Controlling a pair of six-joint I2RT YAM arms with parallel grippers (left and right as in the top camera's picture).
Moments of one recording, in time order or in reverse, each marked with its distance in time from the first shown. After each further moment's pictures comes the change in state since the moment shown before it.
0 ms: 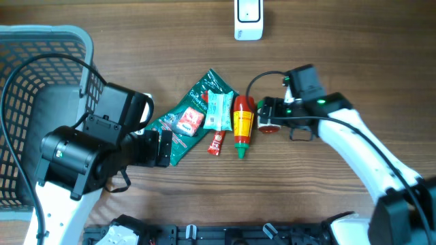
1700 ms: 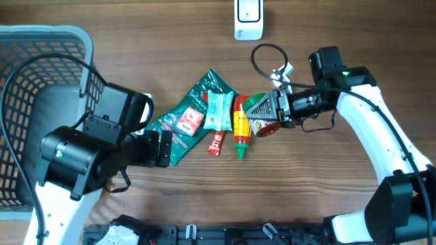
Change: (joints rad) left arm 0.000 0.000 0.000 0.000 0.000 0.000; right arm -0.178 0.081 0.225 -0.412 -1.077 -0.384
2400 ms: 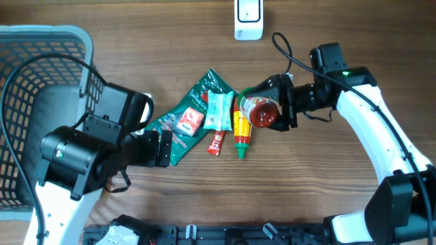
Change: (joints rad) left arm 0.000 0.000 0.000 0.000 0.000 0.000; right arm 0.000 0.000 0.000 0.110 -0.264 0.895
